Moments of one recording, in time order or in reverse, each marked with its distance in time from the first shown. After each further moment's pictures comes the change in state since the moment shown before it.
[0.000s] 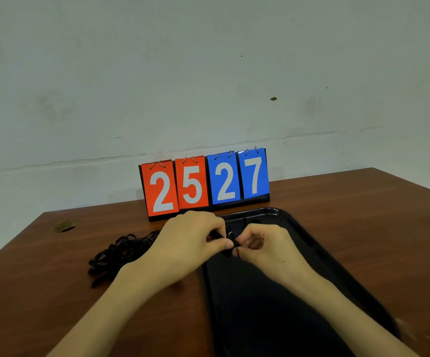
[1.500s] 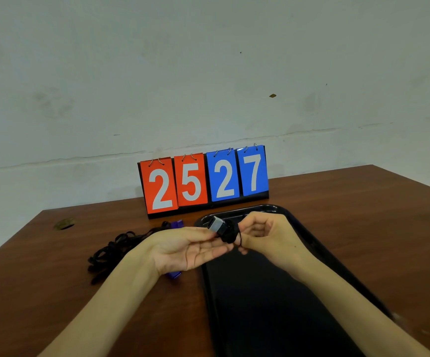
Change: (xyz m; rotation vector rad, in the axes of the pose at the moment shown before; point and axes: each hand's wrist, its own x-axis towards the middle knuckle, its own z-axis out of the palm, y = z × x) left_hand 0.004 -0.024 0.023 -1.758 -0.275 -0.754; right_hand 0.005 -0.001 -0.012 0.518 -0.123 -0.044
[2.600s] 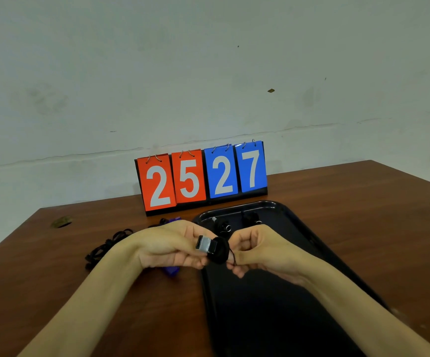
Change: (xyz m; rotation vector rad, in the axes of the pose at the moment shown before) left_hand 0.010 0.011 -0.030 0.746 -0.140 0.017; right_hand -0.006 -0.003 0.005 0.189 -0.353 0.252
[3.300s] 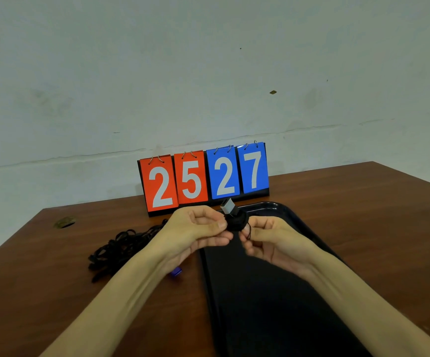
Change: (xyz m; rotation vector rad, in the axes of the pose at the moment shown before) left_hand -0.007 0.020 0.037 -0.351 0.281 0.299; right_hand 0.003 0.000 -0.015 0.391 0.125 -0.029
